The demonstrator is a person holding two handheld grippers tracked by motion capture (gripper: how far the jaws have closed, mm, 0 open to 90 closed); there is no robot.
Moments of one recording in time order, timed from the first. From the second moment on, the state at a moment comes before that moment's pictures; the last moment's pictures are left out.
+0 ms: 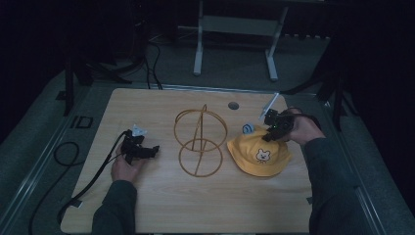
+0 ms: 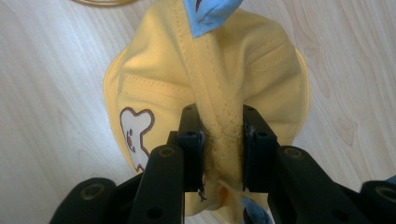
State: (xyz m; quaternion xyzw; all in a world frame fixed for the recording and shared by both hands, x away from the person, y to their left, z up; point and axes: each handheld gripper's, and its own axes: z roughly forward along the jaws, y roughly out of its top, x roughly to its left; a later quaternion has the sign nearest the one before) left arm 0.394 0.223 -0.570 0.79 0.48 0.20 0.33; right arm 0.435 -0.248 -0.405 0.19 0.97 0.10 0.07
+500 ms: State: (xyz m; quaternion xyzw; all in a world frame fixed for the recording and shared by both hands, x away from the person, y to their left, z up) left arm 0.394 0.223 -0.570 0.79 0.48 0.20 0.33; right arm 0.422 -0.239 -0.376 0.17 0.98 0.10 0.07
